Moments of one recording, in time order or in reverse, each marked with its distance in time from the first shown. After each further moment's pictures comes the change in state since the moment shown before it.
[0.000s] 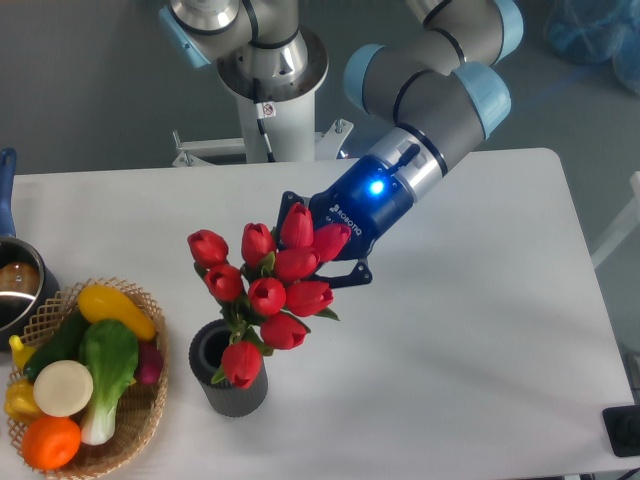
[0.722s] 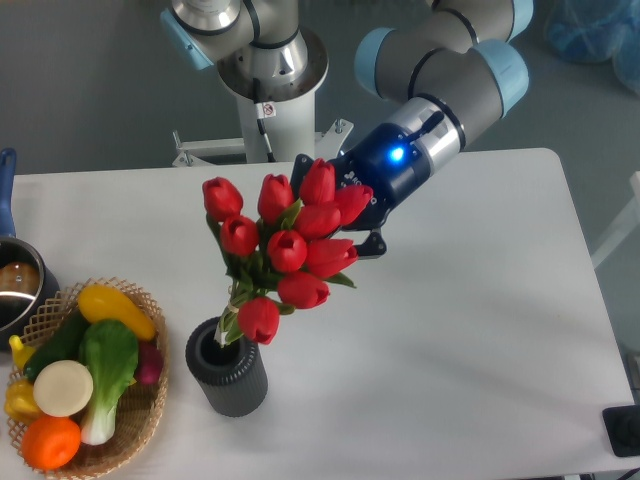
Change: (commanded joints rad) arm 0.054 0.028 0.020 0.000 -0.086 -0.022
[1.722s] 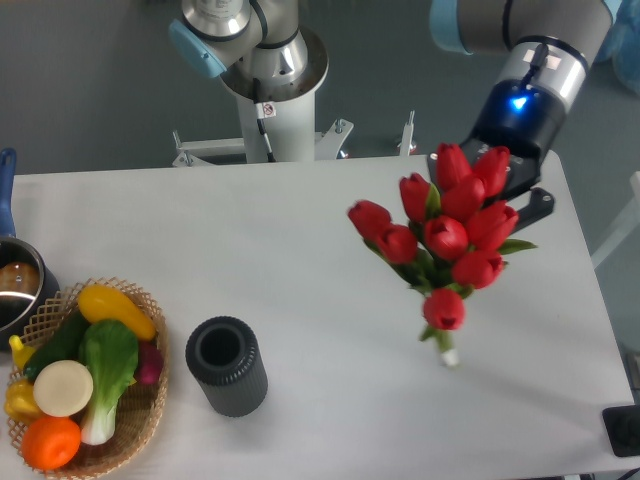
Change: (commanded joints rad) arm 0.173 -0.014 0.106 0.014 0.484 0.468
